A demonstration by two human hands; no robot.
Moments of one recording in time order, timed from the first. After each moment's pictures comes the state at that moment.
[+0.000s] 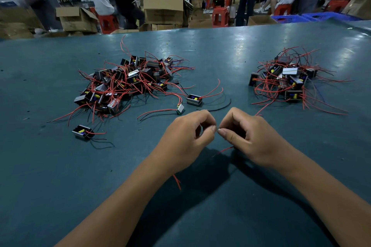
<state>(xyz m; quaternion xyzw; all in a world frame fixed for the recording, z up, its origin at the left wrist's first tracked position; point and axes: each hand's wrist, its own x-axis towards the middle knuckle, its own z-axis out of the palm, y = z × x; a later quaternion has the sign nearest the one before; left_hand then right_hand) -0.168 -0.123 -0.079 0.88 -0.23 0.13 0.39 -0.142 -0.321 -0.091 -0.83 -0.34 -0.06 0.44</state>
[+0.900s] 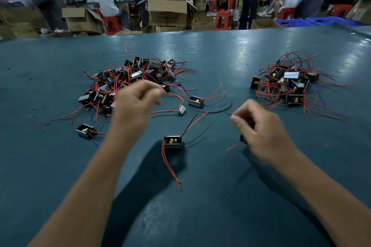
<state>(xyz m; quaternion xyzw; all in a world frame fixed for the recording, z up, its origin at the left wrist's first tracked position) -0.150 -0.058 -0.049 0.80 -0.09 0.28 0.52 -0.143 -0.319 -0.084 -0.85 -0.21 -0.19 0.44</state>
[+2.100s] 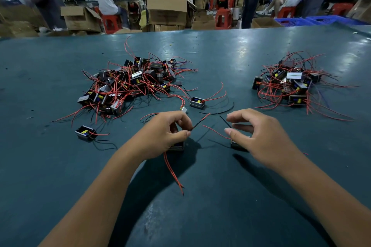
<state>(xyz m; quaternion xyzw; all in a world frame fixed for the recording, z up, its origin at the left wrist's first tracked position) -0.140 -0.060 -0.084 0.90 -0.17 -0.01 0.41 -0.144 -0.319 -0.084 -0.88 -0.18 -0.09 0.43</state>
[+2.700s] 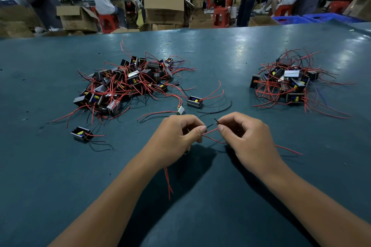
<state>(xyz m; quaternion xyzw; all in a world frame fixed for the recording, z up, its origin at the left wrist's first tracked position) -0.150 -0.098 -0.090 0.86 -0.17 0.03 0.48 -0.150 -0.294 -0.100 -0.84 -0.13 -0.16 0.51</state>
